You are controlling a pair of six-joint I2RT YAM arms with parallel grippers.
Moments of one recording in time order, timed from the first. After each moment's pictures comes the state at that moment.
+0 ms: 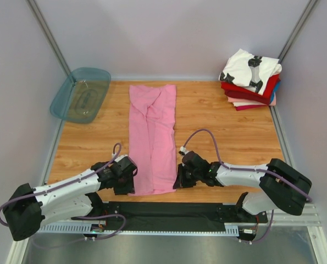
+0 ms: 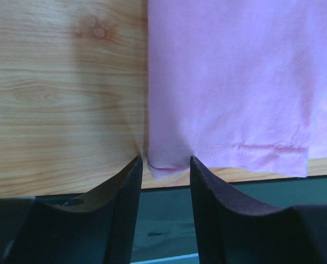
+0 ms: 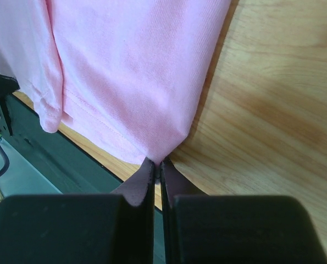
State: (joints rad) left arm -0.89 0.97 0.45 -0.78 -0.08 -1.01; right arm 0.96 1.39 0.48 -0.02 -0.20 0.89
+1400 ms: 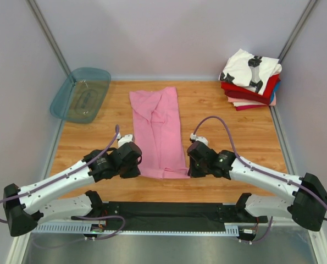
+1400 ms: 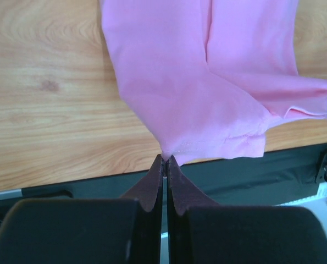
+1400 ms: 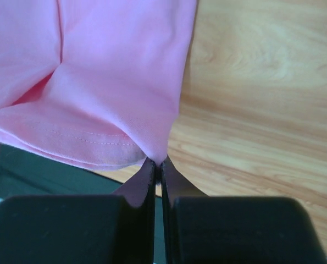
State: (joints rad) left arm -0.99 0.94 0.82 -0.92 -0.22 -1.02; right arm 0.97 1.14 0.73 -0.63 0.11 0.80
